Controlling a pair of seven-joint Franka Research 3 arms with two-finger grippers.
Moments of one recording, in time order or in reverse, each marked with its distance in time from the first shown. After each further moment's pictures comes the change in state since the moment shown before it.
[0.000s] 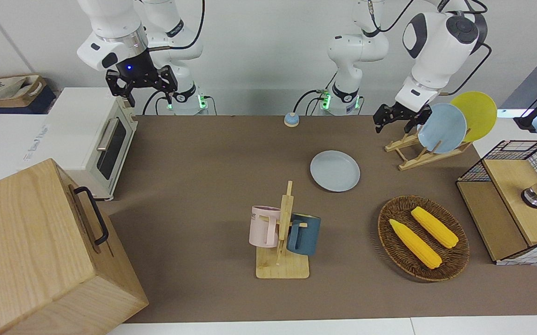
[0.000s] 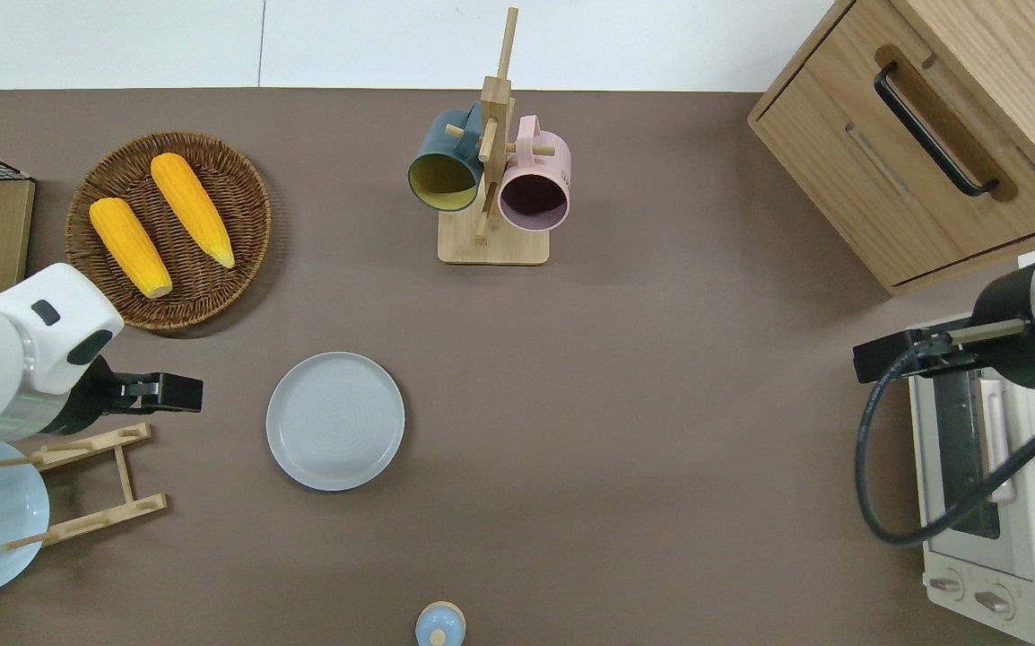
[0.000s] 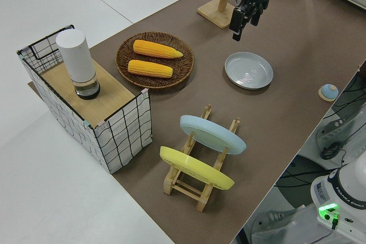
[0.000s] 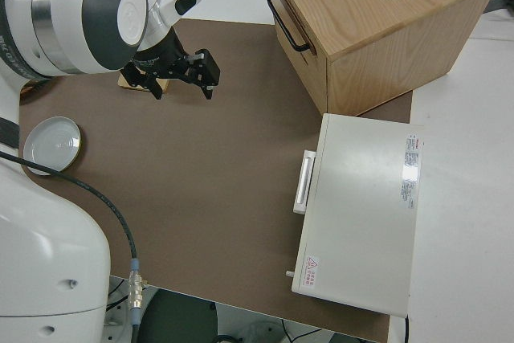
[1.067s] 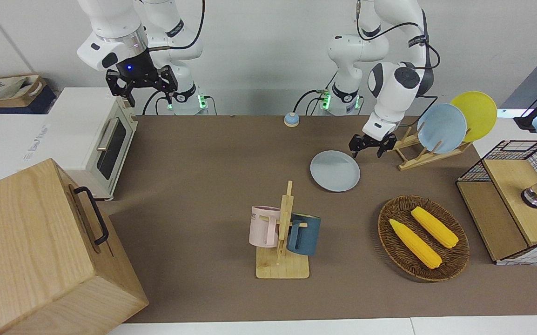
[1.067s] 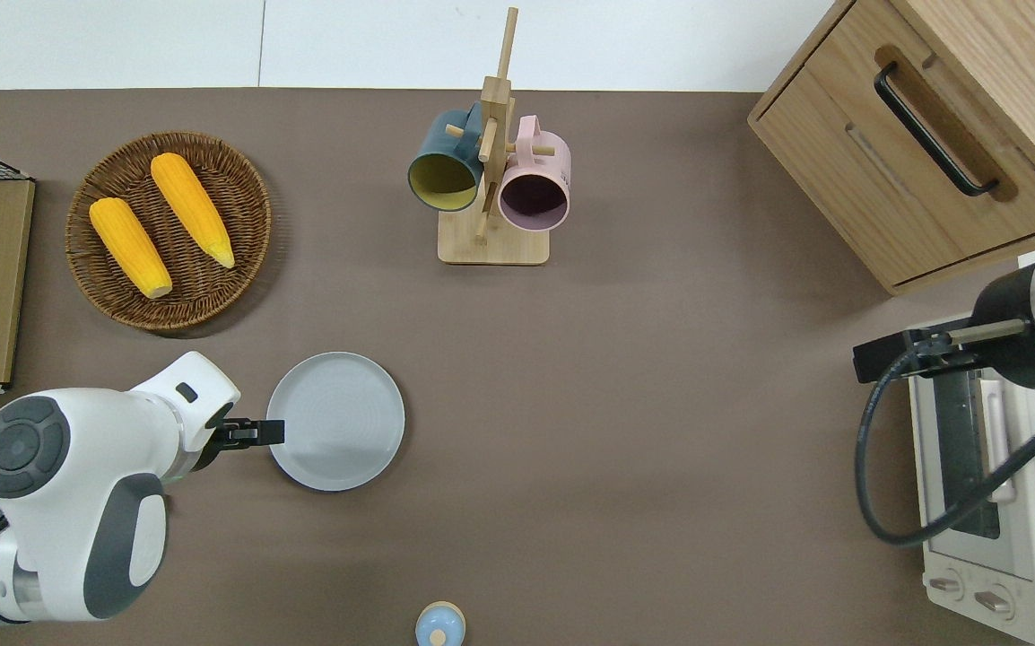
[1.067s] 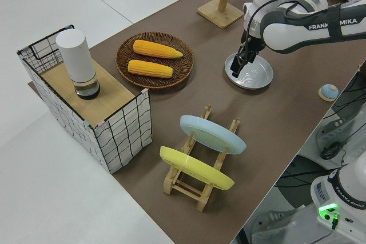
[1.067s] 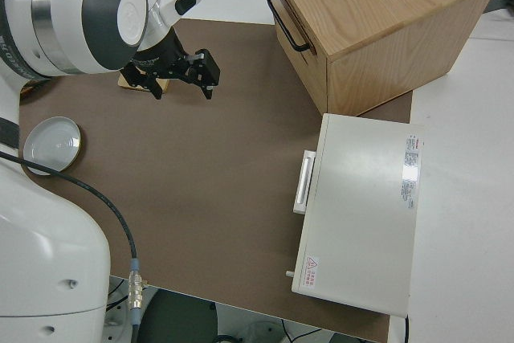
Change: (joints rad) left arm -0.003 0.001 -0.045 -0.443 -0.009 0.522 -0.037; right arm 0.000 0.000 0.000 0.000 0.000 0.000 0.000
